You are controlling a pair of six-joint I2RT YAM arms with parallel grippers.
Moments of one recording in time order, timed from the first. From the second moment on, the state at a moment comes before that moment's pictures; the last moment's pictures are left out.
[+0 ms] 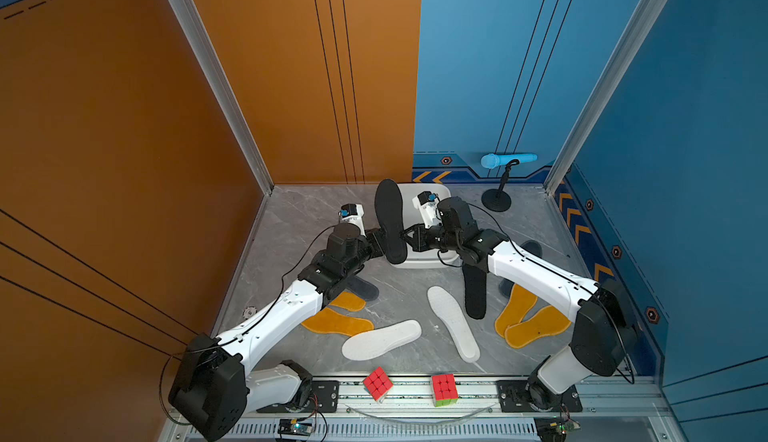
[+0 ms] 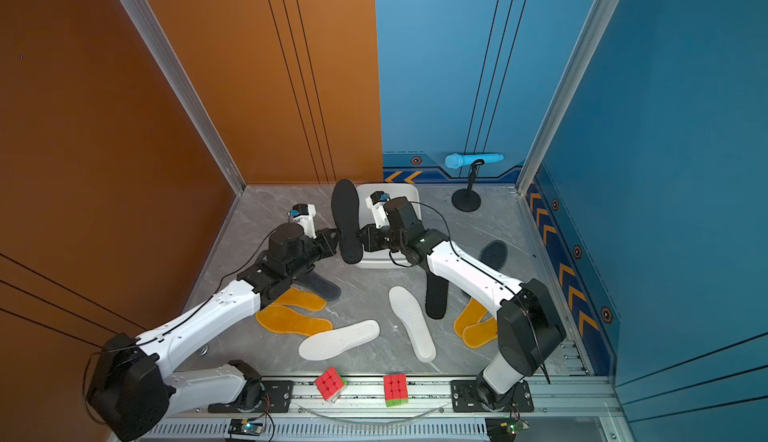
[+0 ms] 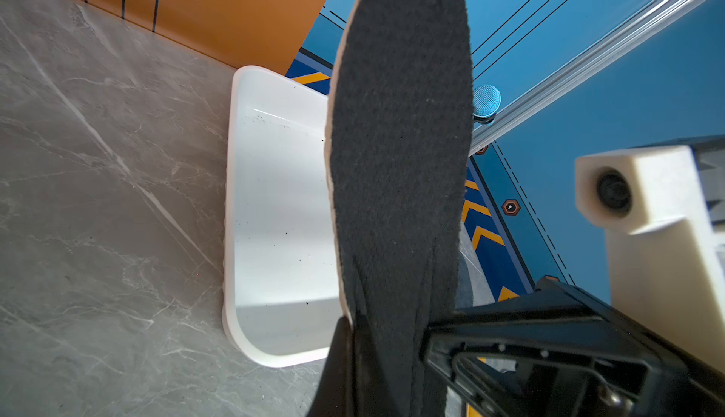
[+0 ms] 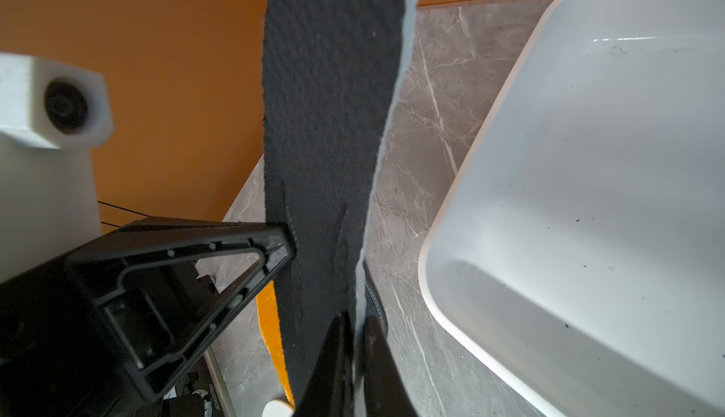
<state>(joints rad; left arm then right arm) -0.54 1.23 0.83 0.07 0.00 -0.73 0.66 1.60 1.27 -0.20 -0.33 0.47</state>
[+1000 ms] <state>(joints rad) -0.46 1.06 0.73 0.01 -0.05 -0.77 0.60 1.61 1.29 -0.21 -0.32 0.47</state>
